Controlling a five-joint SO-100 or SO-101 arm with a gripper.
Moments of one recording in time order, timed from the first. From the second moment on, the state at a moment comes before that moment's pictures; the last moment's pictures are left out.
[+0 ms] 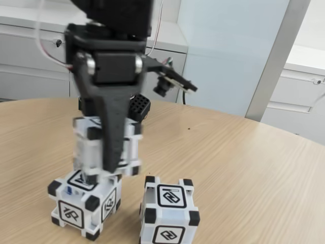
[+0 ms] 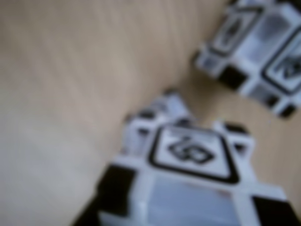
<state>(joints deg) 32.9 102.3 105.9 78.0 -31.5</state>
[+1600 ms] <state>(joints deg) 35.3 102.3 102.3 78.0 -25.9</state>
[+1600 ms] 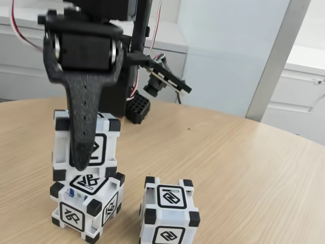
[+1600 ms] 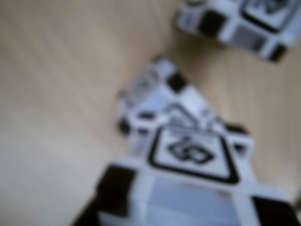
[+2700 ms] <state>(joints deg) 35.3 95.3 100.2 77.9 -30.5</state>
